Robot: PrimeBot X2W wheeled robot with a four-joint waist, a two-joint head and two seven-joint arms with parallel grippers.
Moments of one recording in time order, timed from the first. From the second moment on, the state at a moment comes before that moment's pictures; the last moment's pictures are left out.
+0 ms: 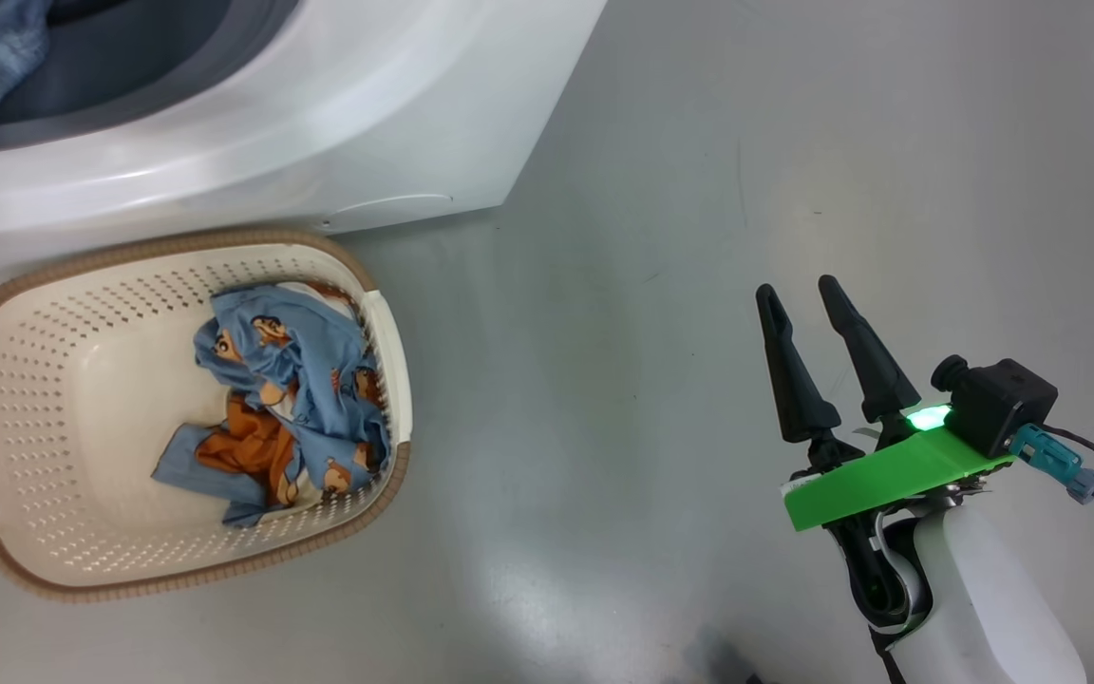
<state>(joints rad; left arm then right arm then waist) -1.21 0.33 -0.19 0.80 -0.46 -0.13 -0.26 -0.37 -0.06 0.15 0.25 0.46 0.13 -0.26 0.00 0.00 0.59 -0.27</state>
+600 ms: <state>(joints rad) -1.08 0.28 -0.17 0.73 -0.47 -0.13 -0.26 -0.37 -0.07 0.12 0.25 0.44 0.13 -0.26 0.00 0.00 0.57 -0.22</state>
